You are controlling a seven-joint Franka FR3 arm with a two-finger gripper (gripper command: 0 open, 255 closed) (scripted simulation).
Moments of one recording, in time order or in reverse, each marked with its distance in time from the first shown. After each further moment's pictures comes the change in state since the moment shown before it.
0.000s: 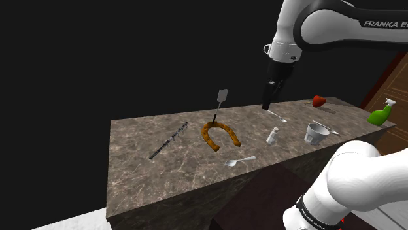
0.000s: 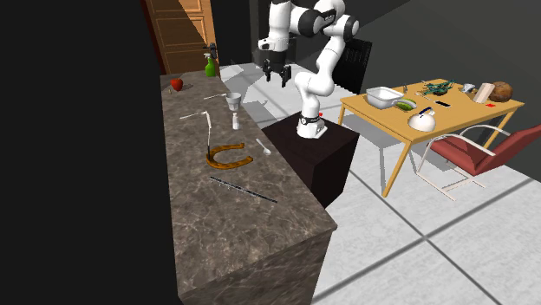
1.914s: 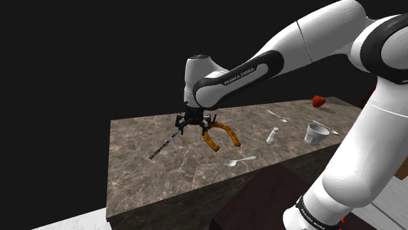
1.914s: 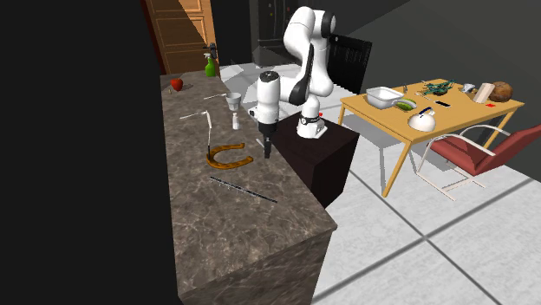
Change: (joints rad) arm -0.122 0.883 0.395 0.234 -0.022 0.668 1.216
